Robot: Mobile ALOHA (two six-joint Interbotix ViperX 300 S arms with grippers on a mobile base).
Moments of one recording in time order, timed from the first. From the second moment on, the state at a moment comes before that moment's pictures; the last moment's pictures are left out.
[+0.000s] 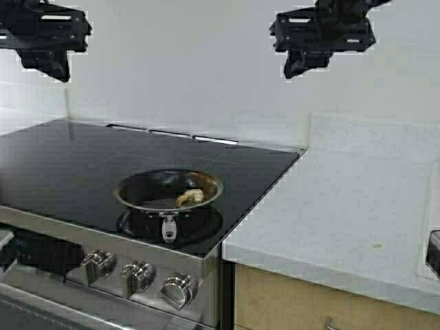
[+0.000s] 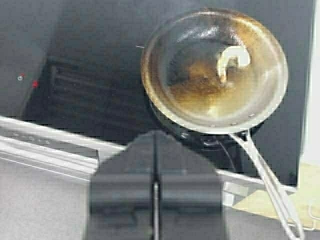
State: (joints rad) left arm -0.28 -0.47 1.04 0.41 0.05 -0.43; right arm 0.50 -0.14 0.81 0.18 -0.08 -0.13
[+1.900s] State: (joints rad) left arm -0.28 0.48 1.21 0.36 -1.19 -0.82; right arm 0.50 -0.14 0.83 0.18 -0.17 -0.12
